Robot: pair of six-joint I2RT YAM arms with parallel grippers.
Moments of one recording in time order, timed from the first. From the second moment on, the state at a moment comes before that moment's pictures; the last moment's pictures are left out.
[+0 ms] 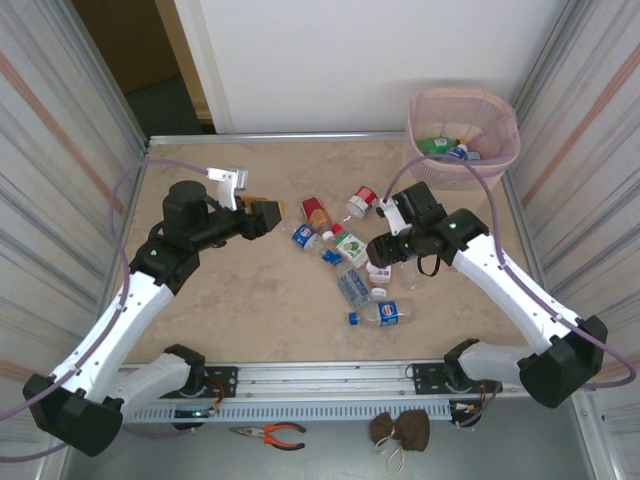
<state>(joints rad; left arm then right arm) -0.43 0.99 0.98 -0.30 0.42 -0.42 0.57 1.22 1.14 -0.97 -0.07 0.13</state>
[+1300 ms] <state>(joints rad) -0.43 1.05 0.97 -0.30 0.47 -0.43 0.58 1.57 1.03 -0.77 -0.06 -0.06</state>
